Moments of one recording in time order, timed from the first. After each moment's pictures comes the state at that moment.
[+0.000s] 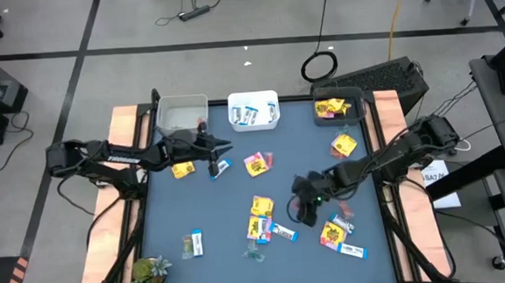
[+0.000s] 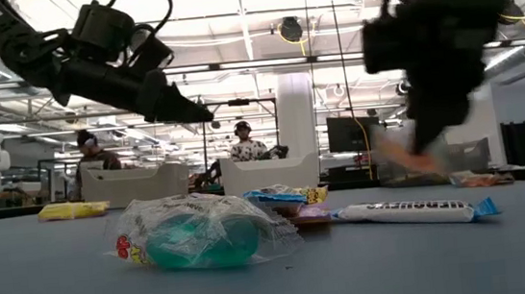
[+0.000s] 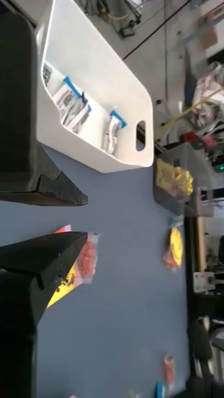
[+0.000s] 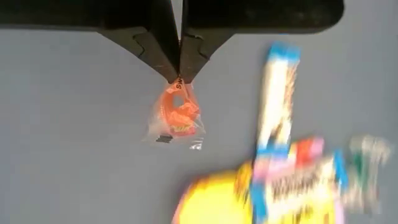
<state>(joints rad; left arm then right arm) 0.30 1.30 0.39 0.63 0.03 0.16 0.25 1.50 0.79 -0.31 0.02 0.71</state>
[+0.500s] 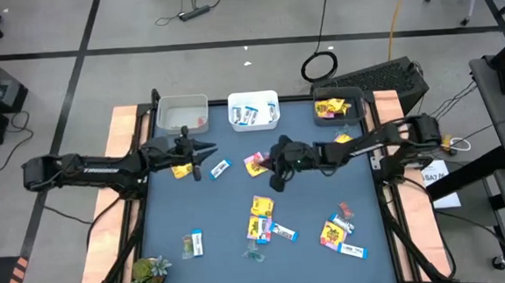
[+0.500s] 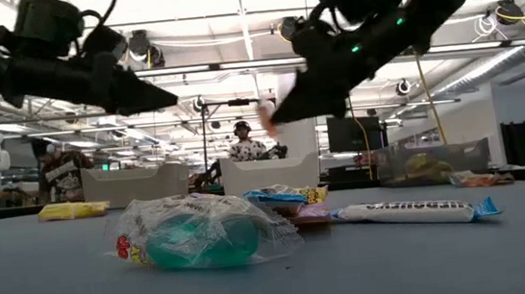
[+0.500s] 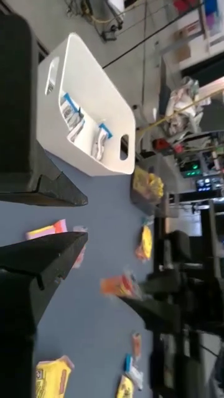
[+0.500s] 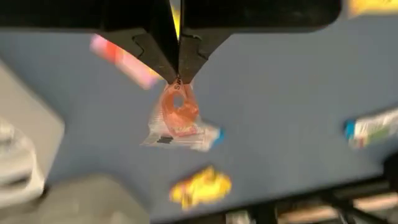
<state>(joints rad) 0.29 0.95 0.19 0.63 0.02 0.11 -0.05 1.64 0.79 0.38 0.14 0.21</state>
